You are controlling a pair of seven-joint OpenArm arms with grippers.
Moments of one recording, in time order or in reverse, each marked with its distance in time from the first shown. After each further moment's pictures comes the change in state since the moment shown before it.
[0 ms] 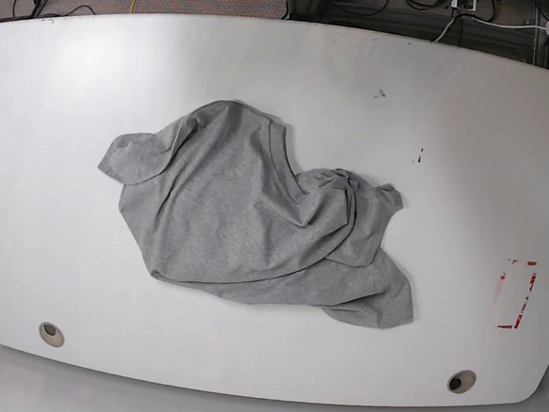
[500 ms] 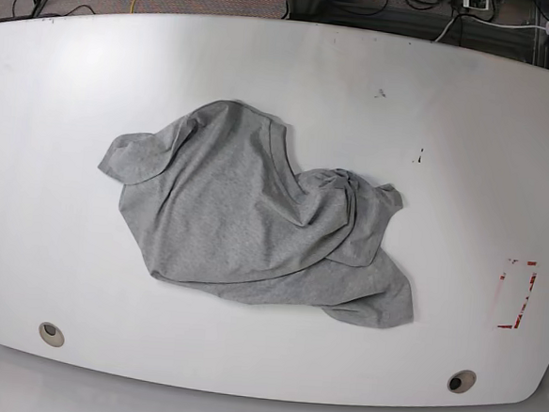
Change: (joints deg) left arm 3.4 0.4 -2.5 5.9 0.2 0.5 -0.5; right arm -2.3 -0.2 0.0 6.0 0.1 0.0 -0.3
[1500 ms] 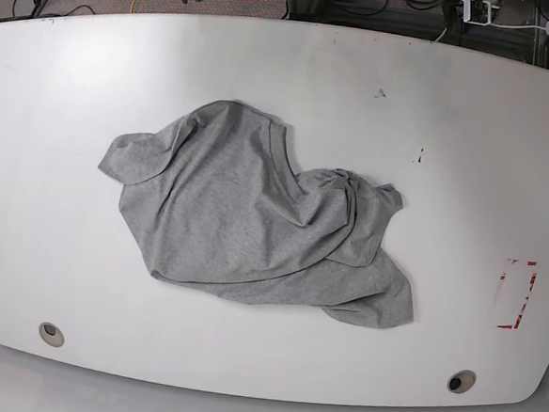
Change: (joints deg) left arm -0.2 1.2 -1.2 7.6 -0.1 -0.7 -0.7; right arm -0.6 0.5 0.3 7.9 -0.1 -0.5 -1.1
